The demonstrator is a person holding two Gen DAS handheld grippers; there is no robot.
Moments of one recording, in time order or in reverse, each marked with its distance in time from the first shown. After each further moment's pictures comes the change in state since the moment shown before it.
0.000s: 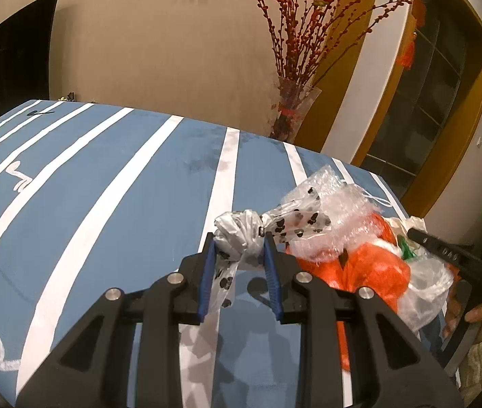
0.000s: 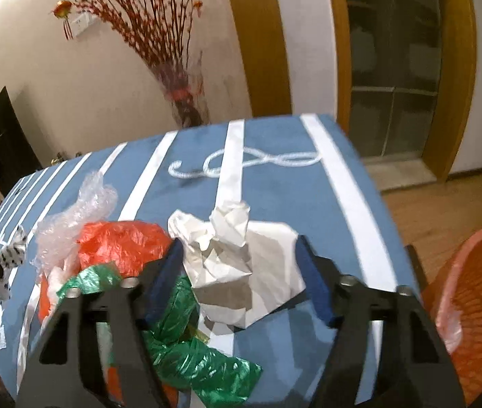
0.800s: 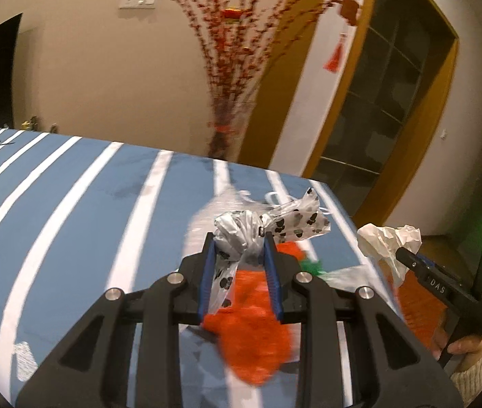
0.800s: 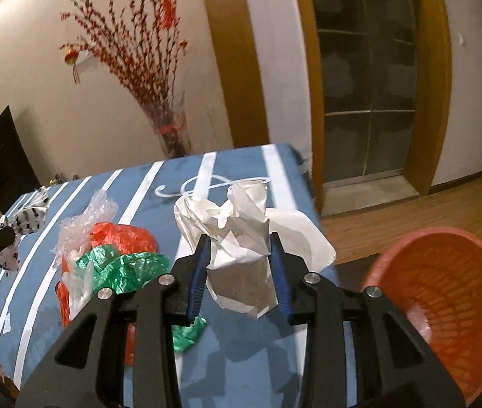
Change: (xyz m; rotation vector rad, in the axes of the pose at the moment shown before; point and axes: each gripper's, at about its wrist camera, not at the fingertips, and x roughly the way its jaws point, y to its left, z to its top) left arm -0.032 -0.094 0.010 0.078 -0.047 -0.146; right arm -0.094 -0.045 -0.019 0.017 -0.159 -0.061
